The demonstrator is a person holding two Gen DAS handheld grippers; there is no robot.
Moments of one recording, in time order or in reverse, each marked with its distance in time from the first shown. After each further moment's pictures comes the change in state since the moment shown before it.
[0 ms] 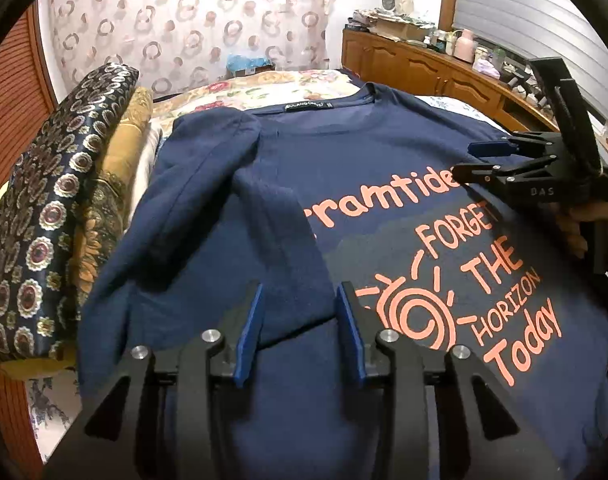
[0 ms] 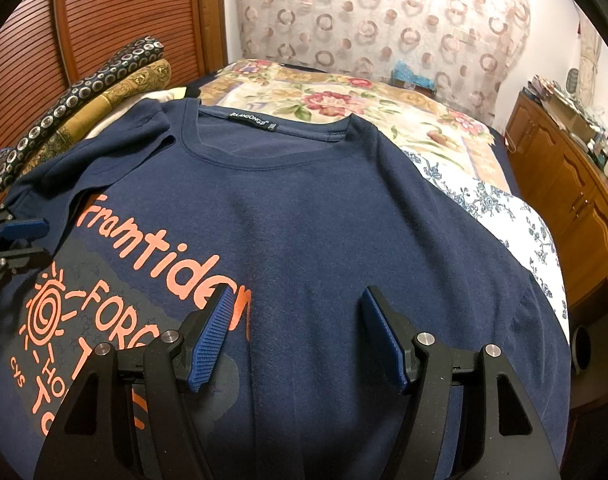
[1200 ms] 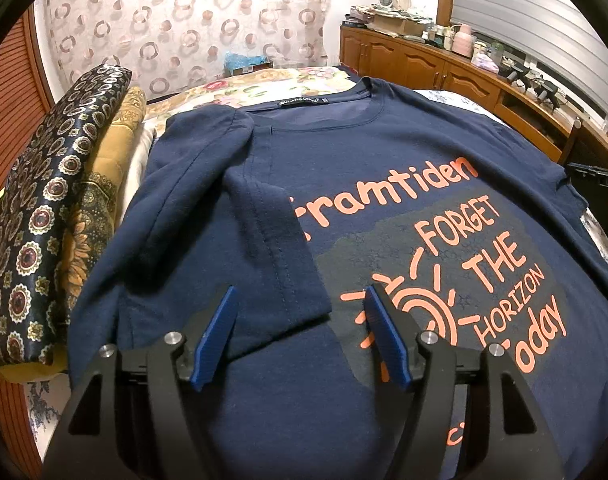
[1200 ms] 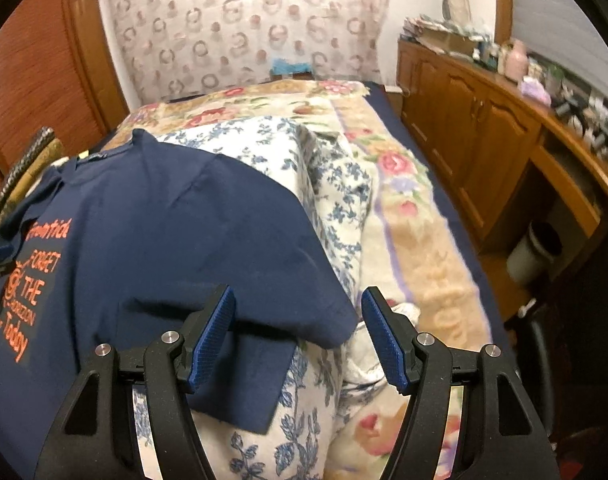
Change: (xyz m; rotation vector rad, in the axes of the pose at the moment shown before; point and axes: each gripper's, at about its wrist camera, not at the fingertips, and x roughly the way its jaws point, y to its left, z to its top) left arm 0.007 -0.007 0.003 0.014 0.013 0.004; right arm -0.123 -0.176 -0.137 0.373 -0.055 -0.155
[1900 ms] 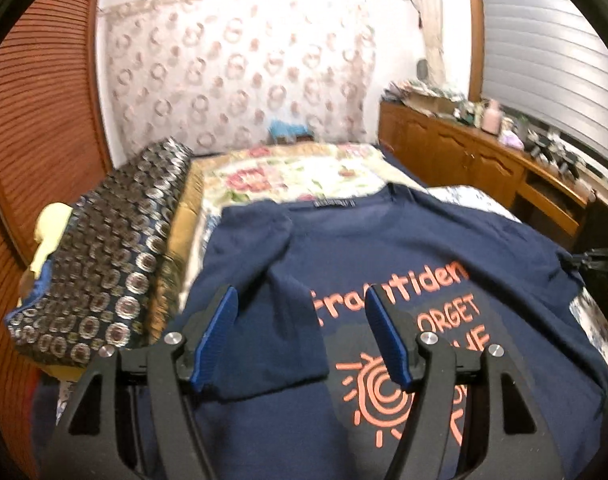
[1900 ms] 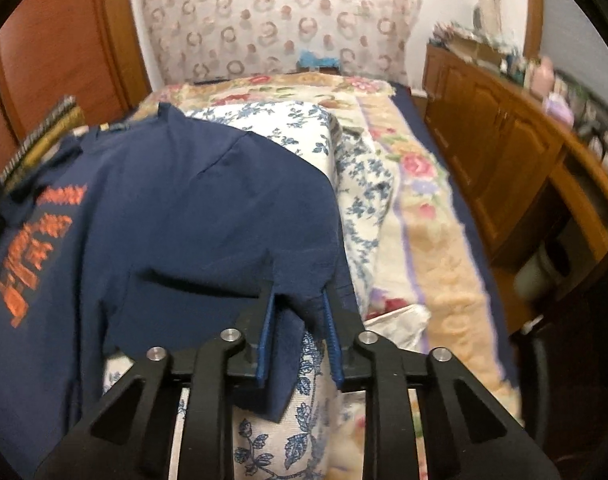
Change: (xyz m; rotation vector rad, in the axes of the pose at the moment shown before) left arm -0.061 0.002 0.015 -0.122 -0.290 0.122; right arm 0.004 0.018 -0.007 -0.132 0.021 0.012
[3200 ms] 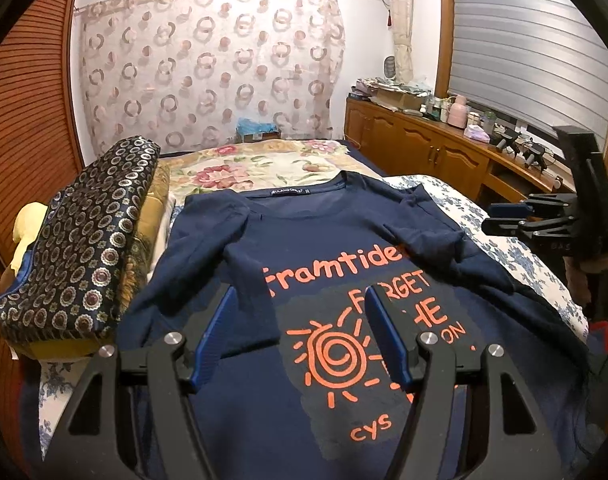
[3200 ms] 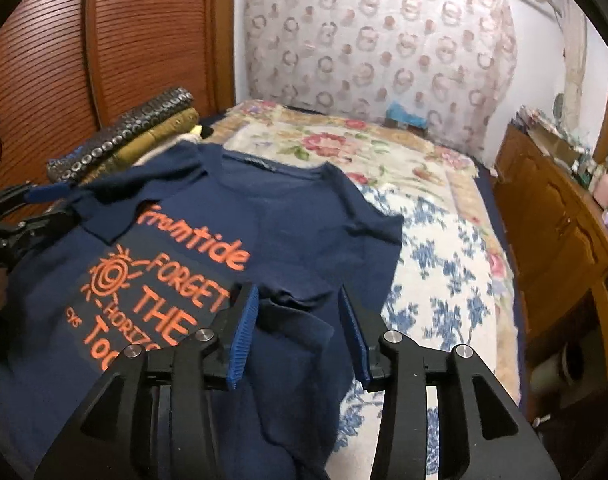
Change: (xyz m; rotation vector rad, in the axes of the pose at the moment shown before) left arm -0.027 -0.022 -0.023 0.032 0.025 -0.126; right arm -0.008 0.159 0.059 -0.247 -0.115 0.160
